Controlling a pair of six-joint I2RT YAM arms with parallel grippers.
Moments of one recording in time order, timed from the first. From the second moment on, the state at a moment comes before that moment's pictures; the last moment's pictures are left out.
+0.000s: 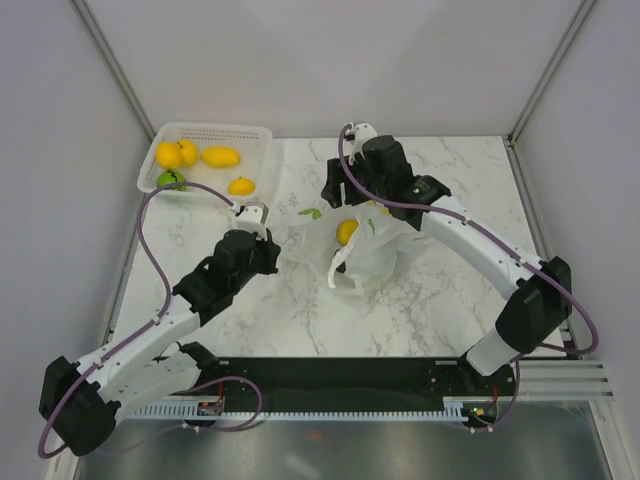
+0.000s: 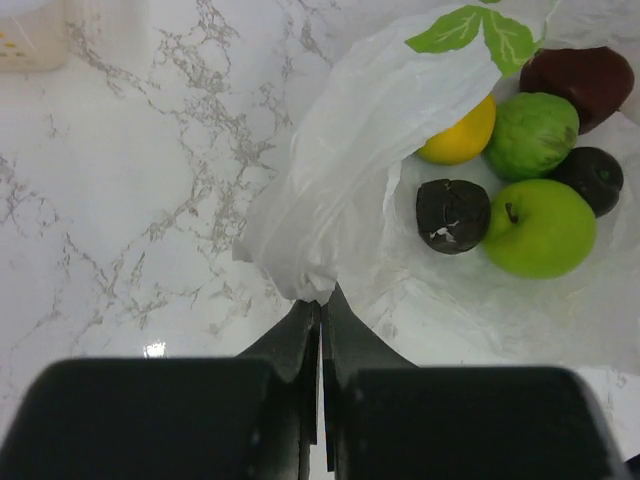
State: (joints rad) left arm -0.65 0.93 0.65 -0.18 -0.24 -0.36; right arm 0.62 1.61 1.51 -0.39 -0.05 0.27
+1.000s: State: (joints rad) left arm -0.66 0.83 0.47 0.01 -0.23 -0.35; right arm 0.97 0.81 0.86 -0.58 0.11 0.55
